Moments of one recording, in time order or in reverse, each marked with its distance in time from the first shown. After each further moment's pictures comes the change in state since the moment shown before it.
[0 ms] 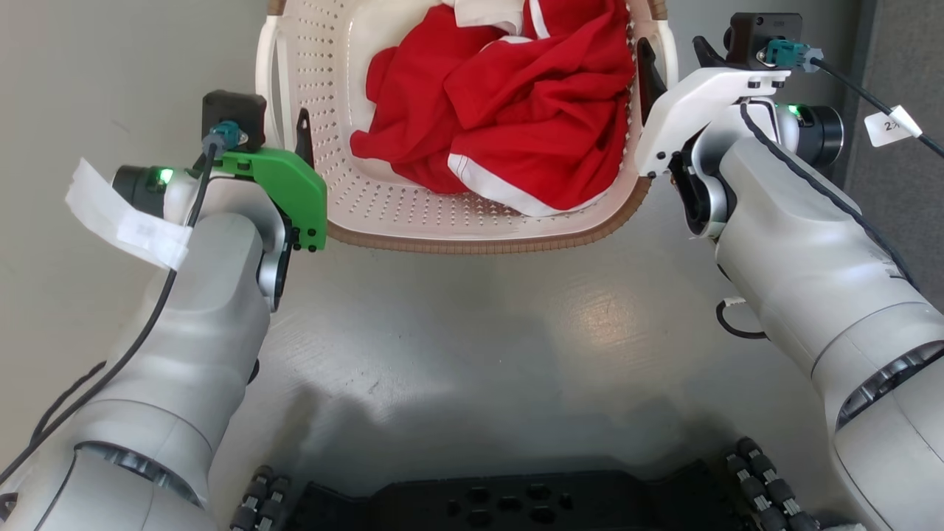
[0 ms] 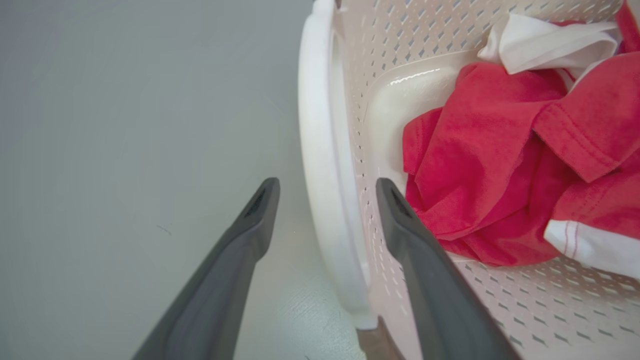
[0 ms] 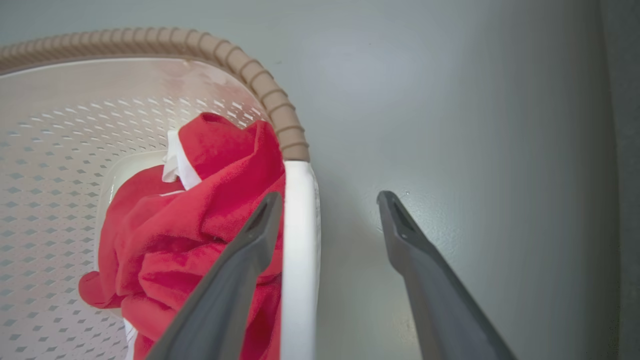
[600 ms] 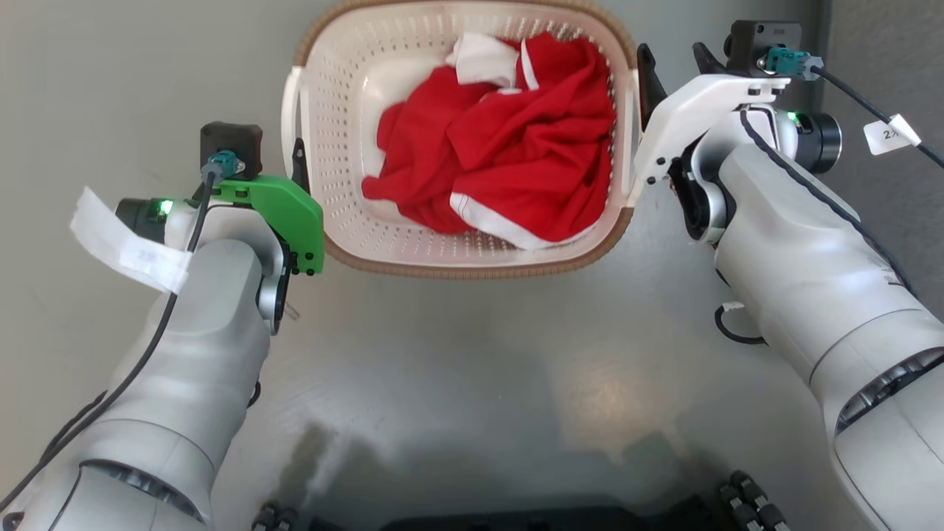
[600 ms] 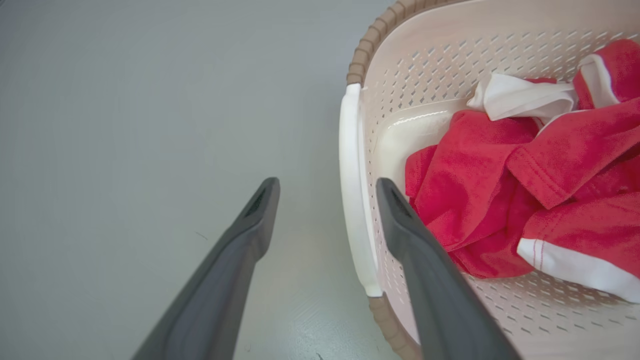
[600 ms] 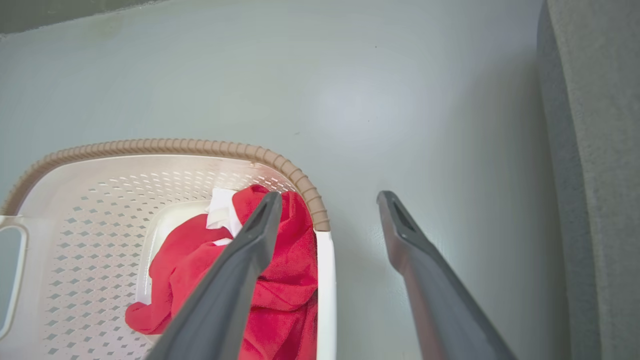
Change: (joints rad) left arm 0.047 0.000 0.016 0.014 -0.008 0.009 -0.010; right arm 0.020 0.000 -0.032 -0.013 -0.023 0.000 -0.002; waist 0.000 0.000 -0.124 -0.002
